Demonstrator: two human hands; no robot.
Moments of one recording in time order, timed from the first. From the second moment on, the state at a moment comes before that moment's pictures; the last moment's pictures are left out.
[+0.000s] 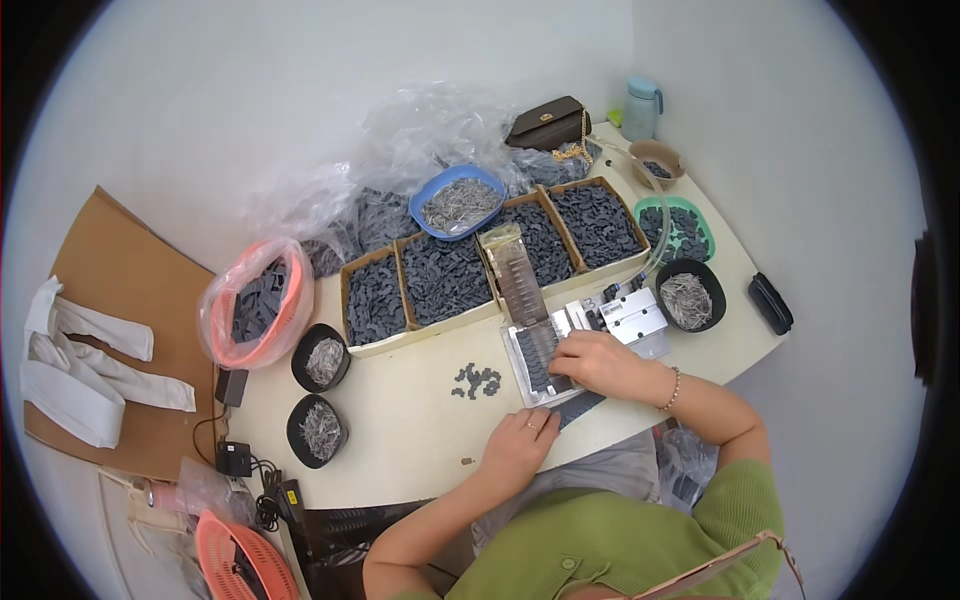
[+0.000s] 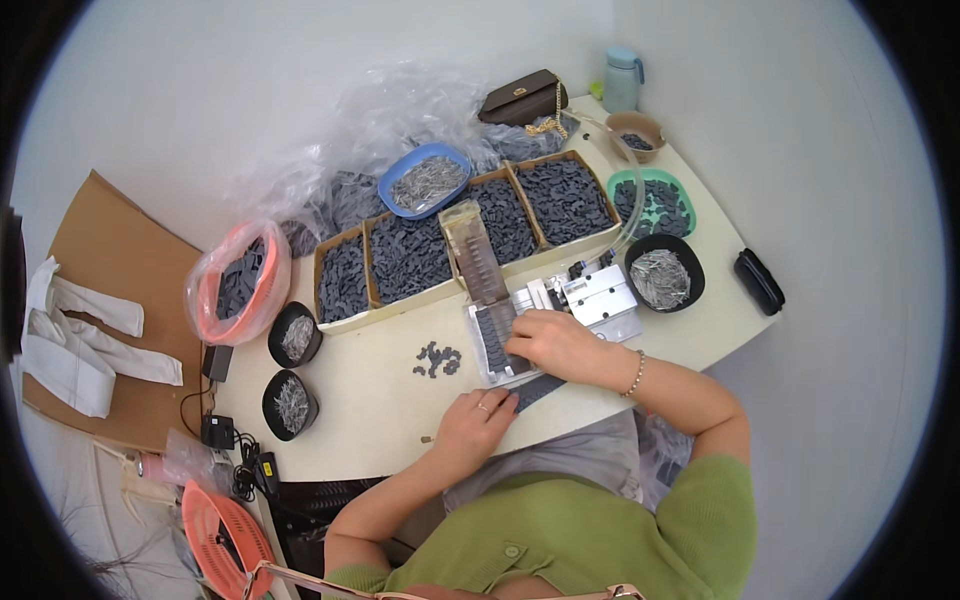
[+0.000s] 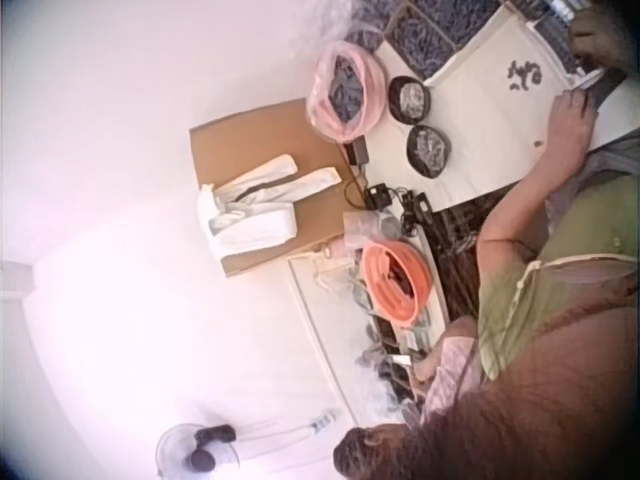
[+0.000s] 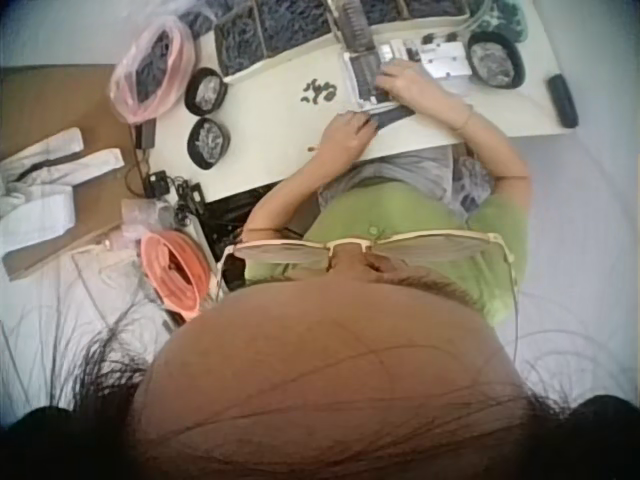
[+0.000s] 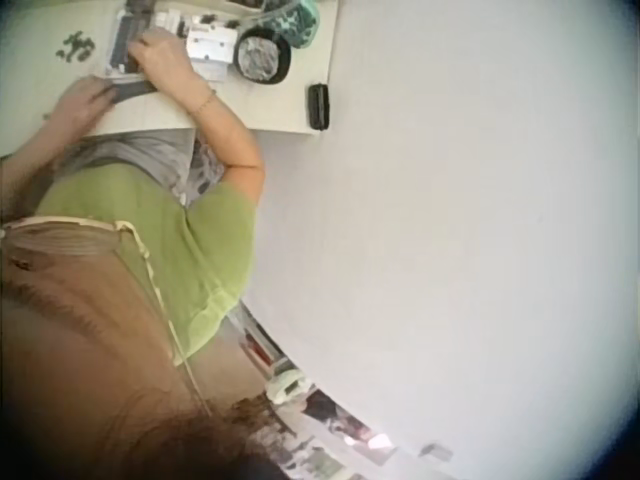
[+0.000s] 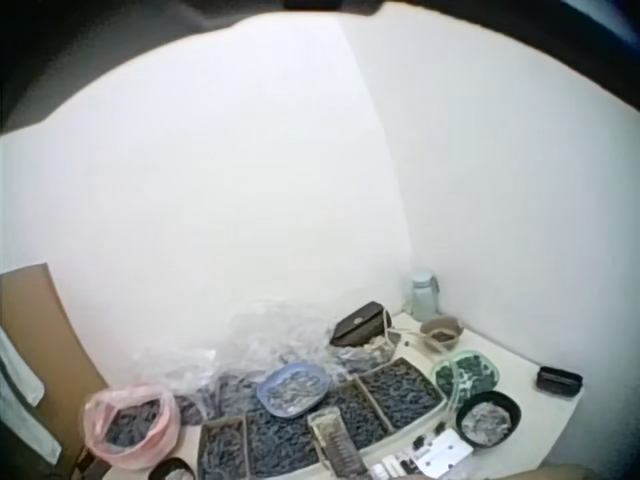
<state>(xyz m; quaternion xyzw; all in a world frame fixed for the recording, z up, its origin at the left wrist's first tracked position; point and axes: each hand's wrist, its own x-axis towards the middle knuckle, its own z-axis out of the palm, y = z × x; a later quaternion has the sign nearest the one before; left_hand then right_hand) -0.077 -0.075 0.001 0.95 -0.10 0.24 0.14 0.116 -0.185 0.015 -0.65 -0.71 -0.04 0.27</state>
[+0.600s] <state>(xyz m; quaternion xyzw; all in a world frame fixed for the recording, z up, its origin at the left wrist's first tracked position) -0.058 -0.029 0.004 0.75 0.15 0.06 0.64 0.091 -0.189 0.035 -0.67 -0.62 0.16 0.38</state>
